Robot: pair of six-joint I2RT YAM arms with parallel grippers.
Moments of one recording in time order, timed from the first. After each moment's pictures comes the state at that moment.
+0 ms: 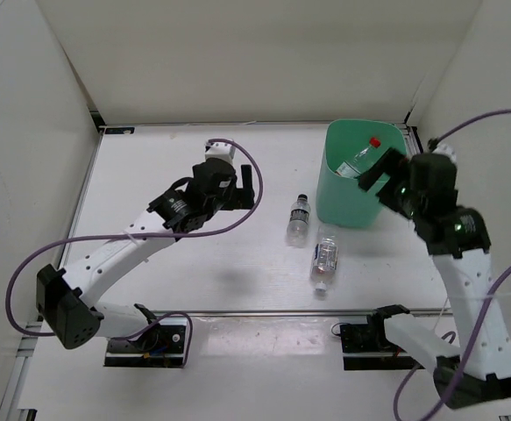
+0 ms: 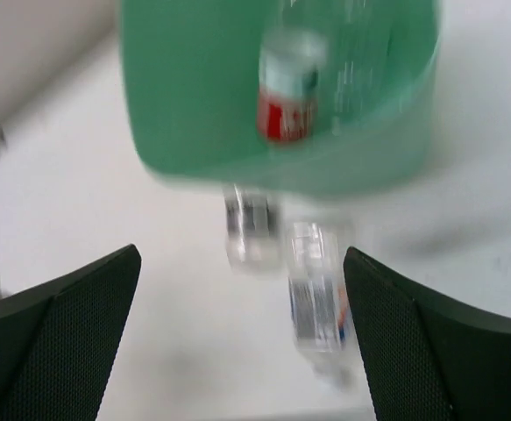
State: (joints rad) left arm -0.77 1.31 1.23 -0.50 -0.36 -0.49; right arm 0.22 0.99 1.38 -0.93 0.15 0.67
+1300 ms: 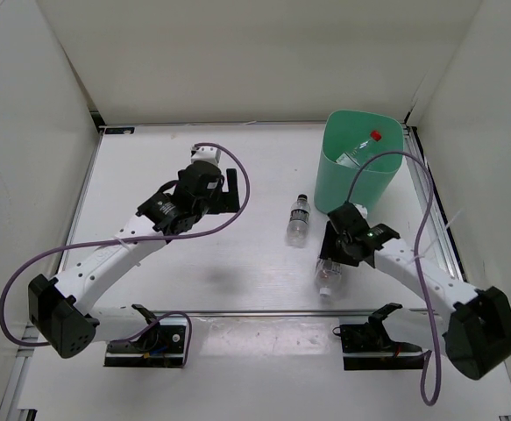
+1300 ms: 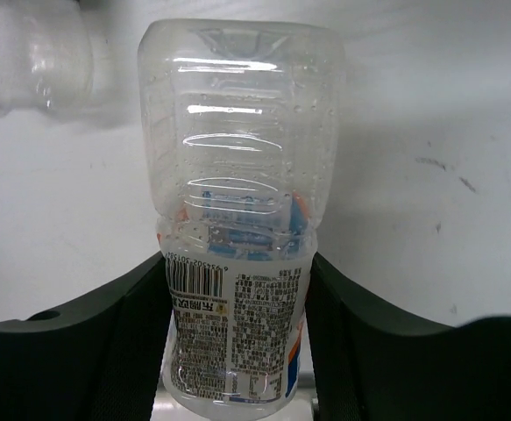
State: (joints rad) left arm -0.70 1.25 1.17 -0.56 -0.35 -0.47; right arm 0.57 1.14 0.68 -0.66 0.18 0.69
